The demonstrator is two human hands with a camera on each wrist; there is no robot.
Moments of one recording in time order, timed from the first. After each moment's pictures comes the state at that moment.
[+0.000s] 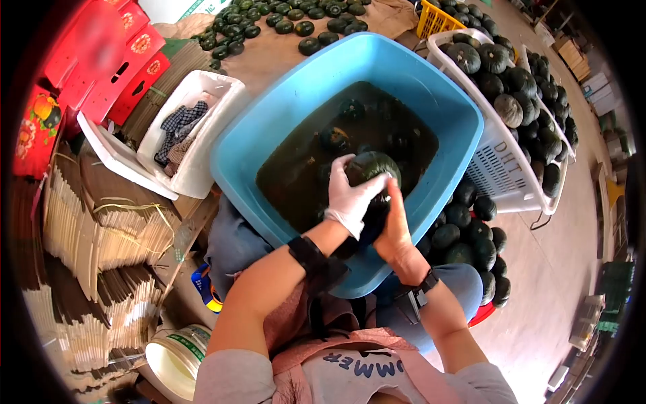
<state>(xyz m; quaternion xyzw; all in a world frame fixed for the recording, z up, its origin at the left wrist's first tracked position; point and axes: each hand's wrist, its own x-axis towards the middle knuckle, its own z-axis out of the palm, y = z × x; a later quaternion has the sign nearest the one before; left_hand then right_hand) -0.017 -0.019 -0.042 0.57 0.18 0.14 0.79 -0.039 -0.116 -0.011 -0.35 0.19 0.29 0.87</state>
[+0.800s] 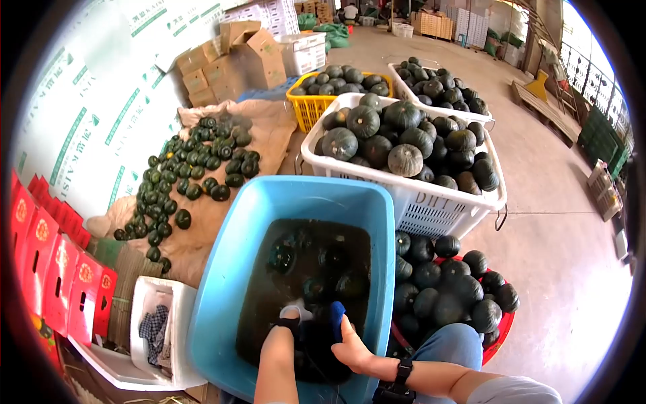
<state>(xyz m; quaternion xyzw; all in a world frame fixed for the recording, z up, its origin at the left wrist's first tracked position) 0.152 0.049 -0.259 0.91 -0.02 -0.39 0.14 -0.025 -0.129 -0.062 -0.70 0.12 0.19 0.68</state>
